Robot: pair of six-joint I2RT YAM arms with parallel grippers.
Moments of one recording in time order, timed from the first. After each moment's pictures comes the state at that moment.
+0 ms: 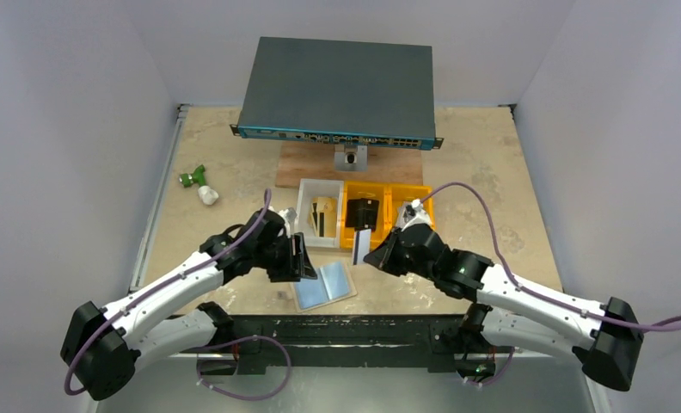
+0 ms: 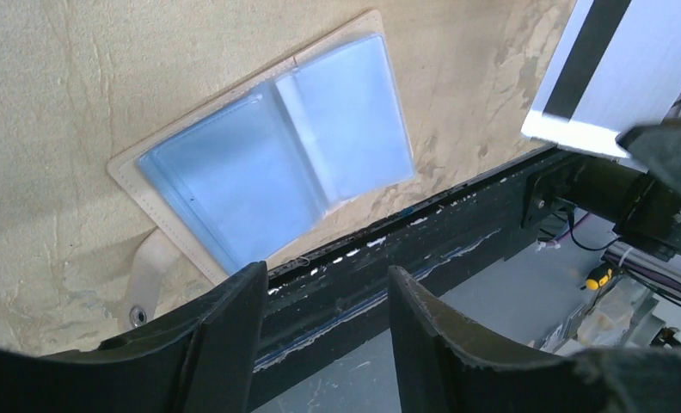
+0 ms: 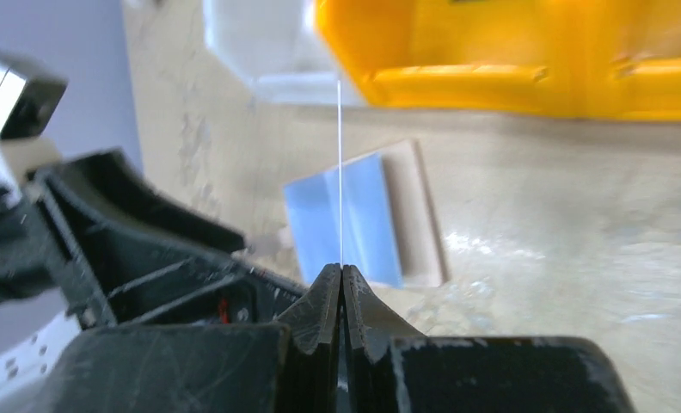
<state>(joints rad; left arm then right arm) -0.70 1.00 0.62 -0.58 0.27 -0.83 0.98 0.92 0.56 -0.25 0.13 1.15</state>
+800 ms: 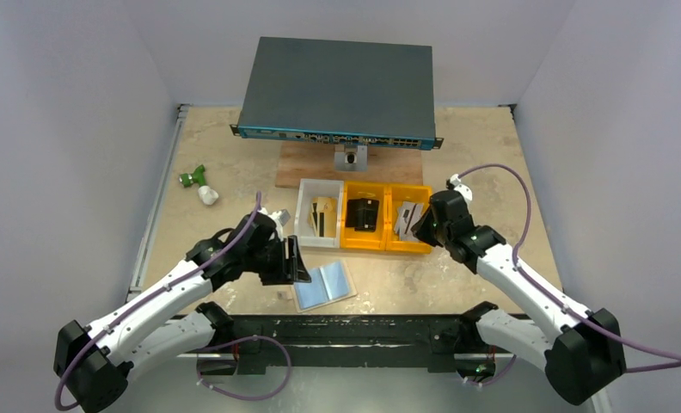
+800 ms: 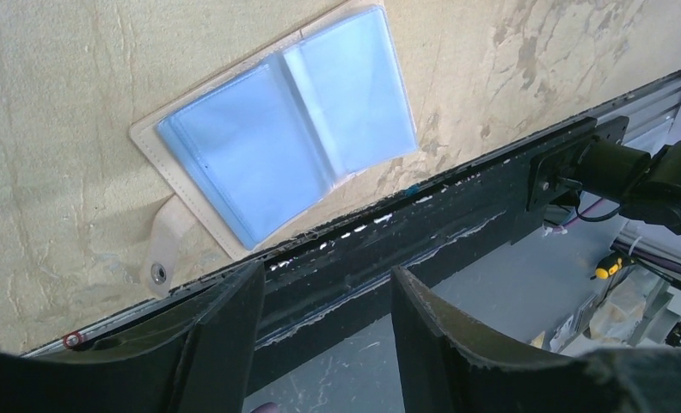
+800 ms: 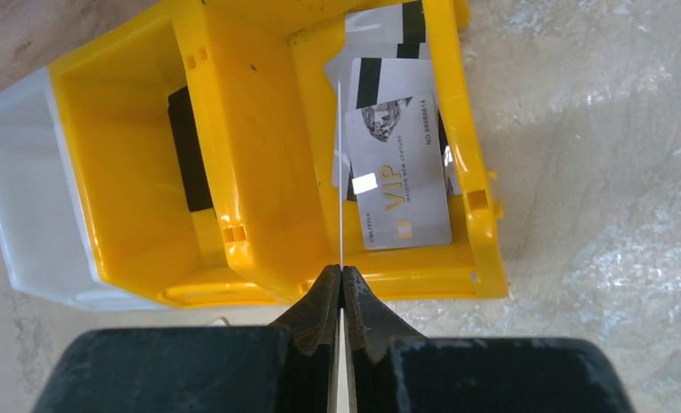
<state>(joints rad) -0.70 0.87 0.64 -0.71 0.25 -0.80 0.48 0.97 0.64 -0.46 0.20 0.84</state>
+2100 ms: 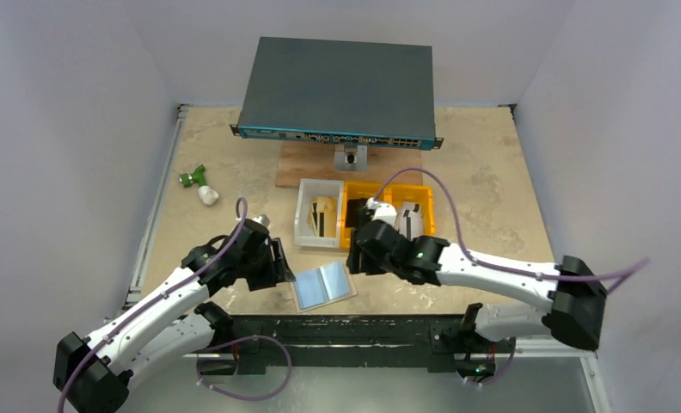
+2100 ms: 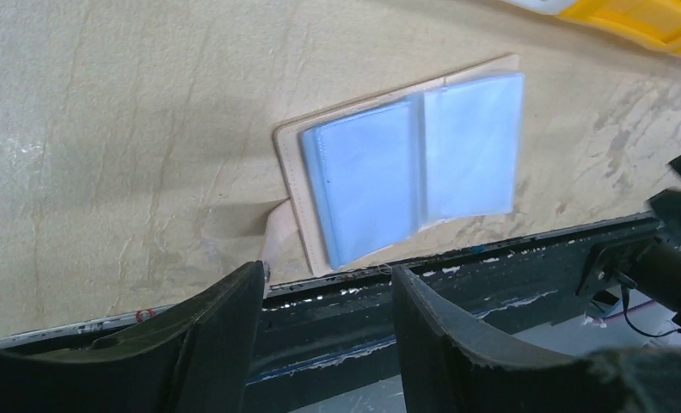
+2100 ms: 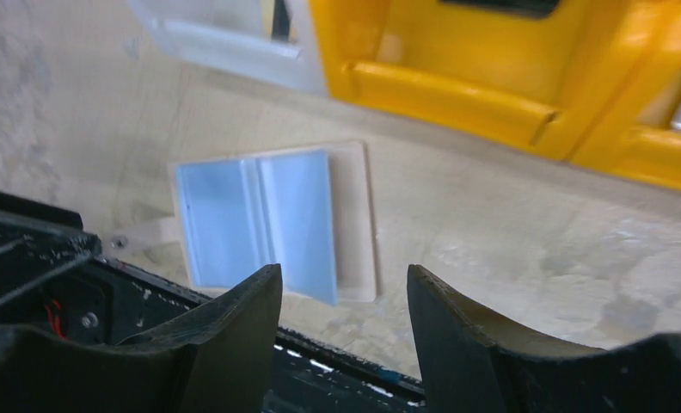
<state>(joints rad) -0.65 0.81 0.58 -0.79 0.08 -0.89 1.04 1.18 0.79 -0.46 0.28 0.89</state>
